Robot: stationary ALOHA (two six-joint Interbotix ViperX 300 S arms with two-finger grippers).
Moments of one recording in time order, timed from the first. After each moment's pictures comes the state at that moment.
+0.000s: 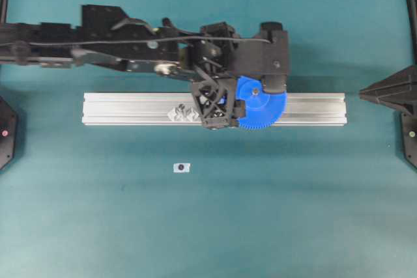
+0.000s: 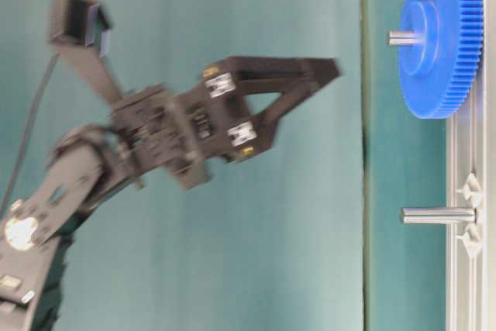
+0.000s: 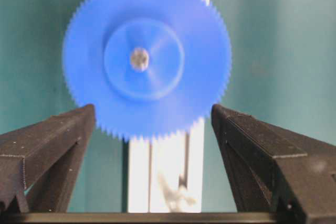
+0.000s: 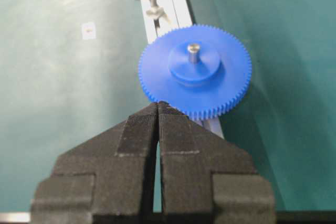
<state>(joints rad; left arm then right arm) 0.09 0.19 0.04 0.02 0.61 0.10 -0.11 -1.20 1.22 0.02 0.38 0.10</state>
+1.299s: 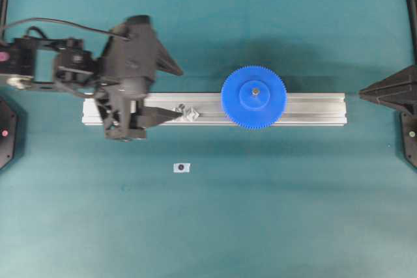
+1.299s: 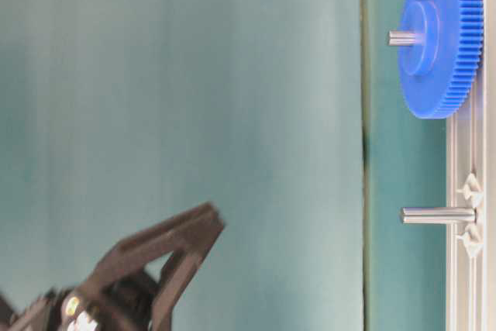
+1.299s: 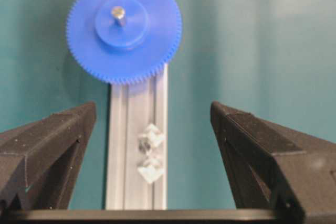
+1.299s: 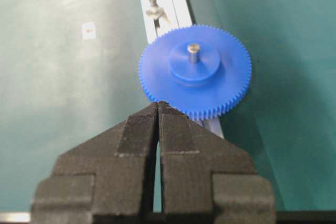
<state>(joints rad) 0.05 -0.34 0.59 0.02 0.23 0.08 -0.11 -1.20 1.22 0.02 0.38 0.10</state>
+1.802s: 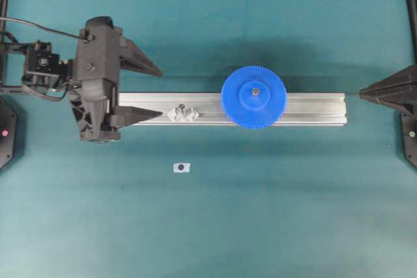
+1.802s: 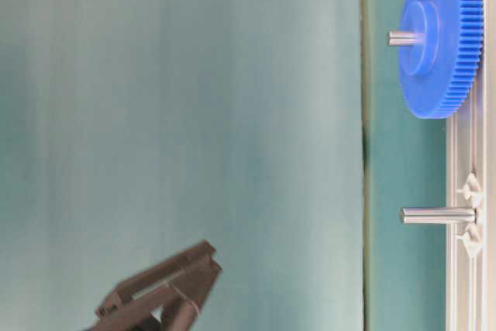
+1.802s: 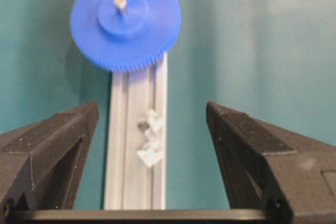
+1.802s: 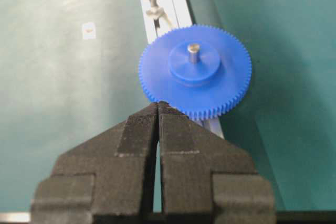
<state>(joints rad) 0.05 -0.45 0.71 0.02 0.17 0.08 -0.11 -1.20 1.22 0.02 0.38 0.10</state>
